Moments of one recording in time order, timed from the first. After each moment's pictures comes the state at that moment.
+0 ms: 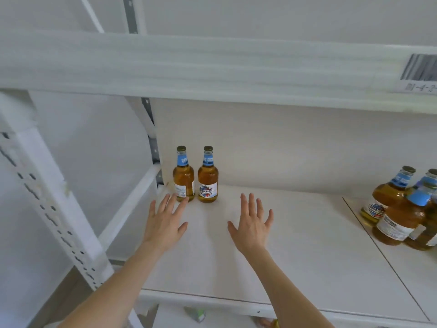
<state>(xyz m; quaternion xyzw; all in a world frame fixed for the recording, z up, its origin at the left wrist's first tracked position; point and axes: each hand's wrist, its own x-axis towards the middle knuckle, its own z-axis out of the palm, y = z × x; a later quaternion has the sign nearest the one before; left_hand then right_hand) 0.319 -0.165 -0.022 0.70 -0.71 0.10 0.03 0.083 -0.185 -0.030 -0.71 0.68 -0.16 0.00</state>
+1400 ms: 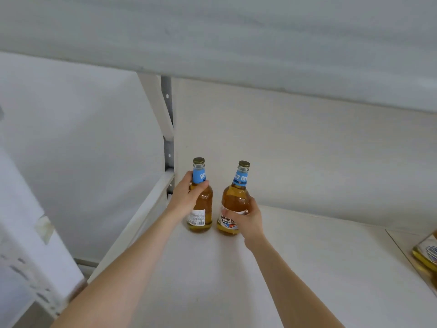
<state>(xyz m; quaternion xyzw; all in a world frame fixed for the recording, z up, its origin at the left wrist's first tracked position) 0.351 -0.298 0.005 0.59 -0.53 -0.34 0.51 0.162 -0.311 -0.044 -0.49 0.53 -0.48 0.50</state>
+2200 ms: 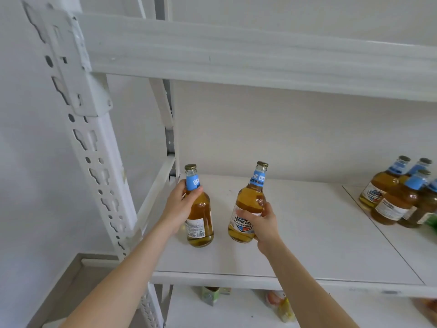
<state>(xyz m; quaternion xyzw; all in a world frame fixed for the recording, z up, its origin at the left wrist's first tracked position) 0.348 -0.141 0.021 0.55 -0.51 -0.41 0.52 0.125 -0.140 -0.017 -0.37 0.57 -0.52 0.52</state>
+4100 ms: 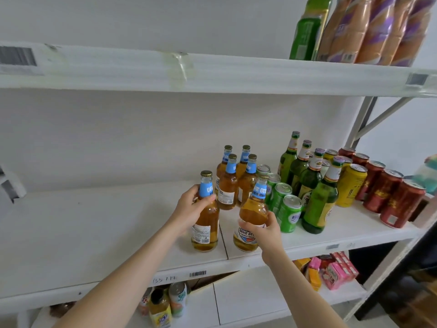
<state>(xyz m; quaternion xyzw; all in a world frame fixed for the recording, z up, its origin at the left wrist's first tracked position) -0.167 -0.114 0.041 0.45 -0.64 -0.44 0.43 -0.377 -0.059 -0.019 -0.33 0.63 -0.57 0.42</state>
